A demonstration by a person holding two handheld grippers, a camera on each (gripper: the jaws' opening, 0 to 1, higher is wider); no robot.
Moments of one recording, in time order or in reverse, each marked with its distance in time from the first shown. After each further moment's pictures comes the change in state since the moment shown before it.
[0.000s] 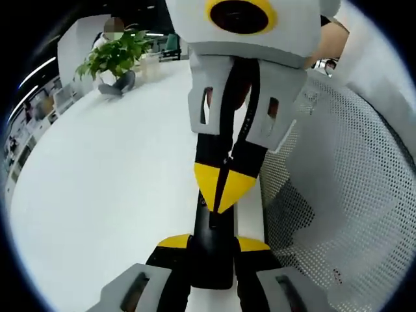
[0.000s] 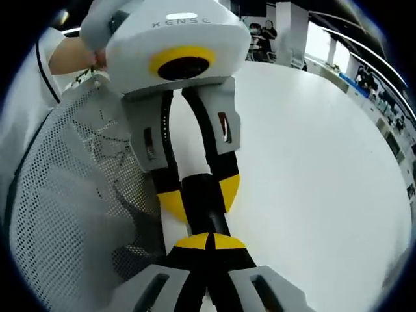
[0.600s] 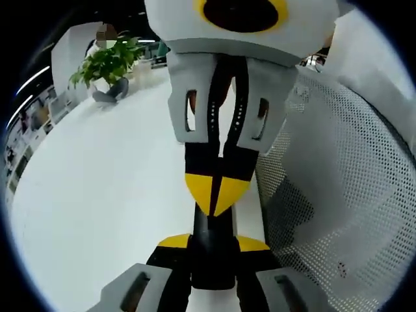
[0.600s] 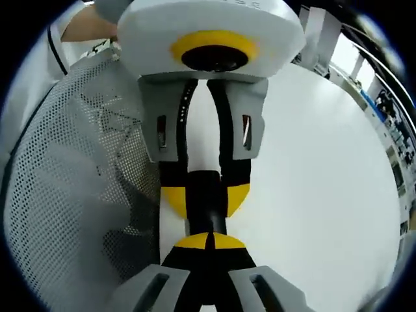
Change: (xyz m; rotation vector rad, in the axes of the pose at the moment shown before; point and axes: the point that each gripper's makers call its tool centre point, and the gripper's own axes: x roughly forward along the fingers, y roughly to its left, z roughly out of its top) left arm 0.000 0.000 -0.001 0.049 -0.031 -0.023; right arm 0.006 -0.001 0.003 -0.216 0.112 0.005
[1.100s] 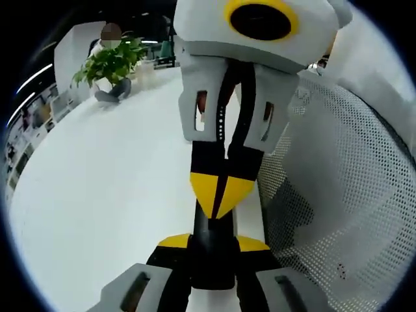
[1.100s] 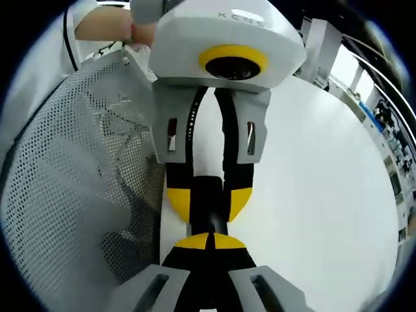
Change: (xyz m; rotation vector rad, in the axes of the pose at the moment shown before) left arm 0.000 0.000 0.001 -0.013 -0.009 0.002; right arm 0.000 0.001 0.002 0.001 -0.069 0.001
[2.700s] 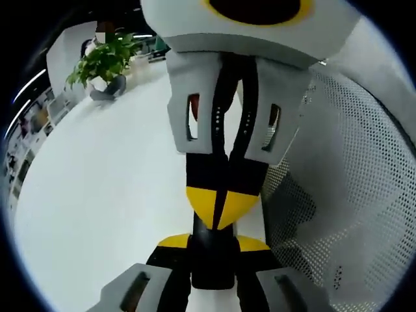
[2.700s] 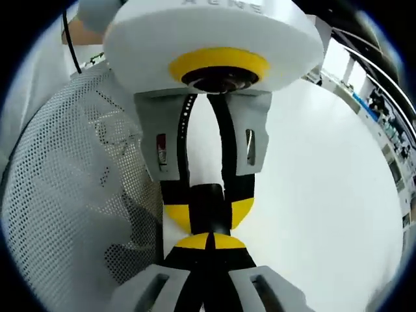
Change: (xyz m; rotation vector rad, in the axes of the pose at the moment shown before) left arm 0.003 -0.001 0.000 0.032 0.106 0.036; right arm 0.002 0.004 0.008 0.090 -0.046 -0.015
